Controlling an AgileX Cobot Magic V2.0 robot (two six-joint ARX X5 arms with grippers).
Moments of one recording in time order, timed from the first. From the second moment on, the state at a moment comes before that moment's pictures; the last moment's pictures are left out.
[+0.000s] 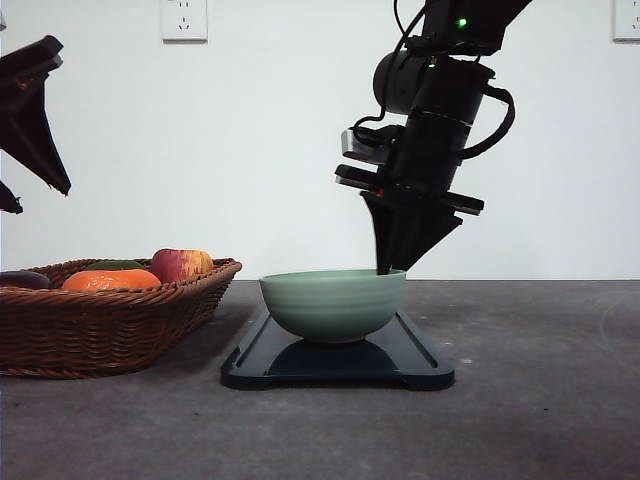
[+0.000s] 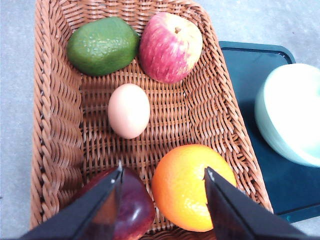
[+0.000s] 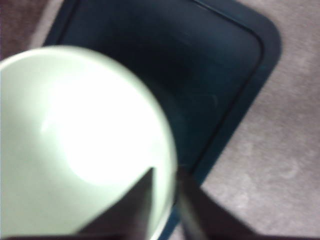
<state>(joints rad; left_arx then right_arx) -0.14 1.07 0.75 -0.38 0.21 -0.18 0.45 2.02 1.66 -0.83 -0.19 0.03</state>
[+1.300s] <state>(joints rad) -0.14 1.07 0.75 -0.39 0.21 -0.18 0.31 1.08 0.62 -0.23 -0.24 -0.02</state>
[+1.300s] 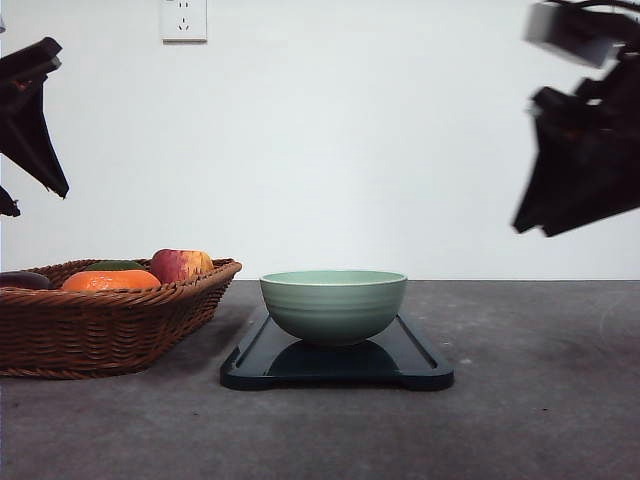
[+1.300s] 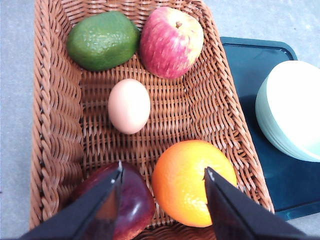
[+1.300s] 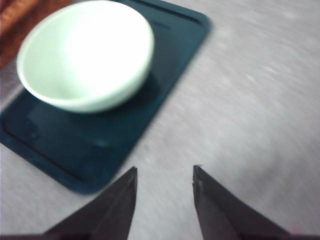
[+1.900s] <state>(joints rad) -0.18 1.25 1.04 -0.65 0.13 -0.14 0.27 0.96 0.55 -0.22 -0.23 -0.02</state>
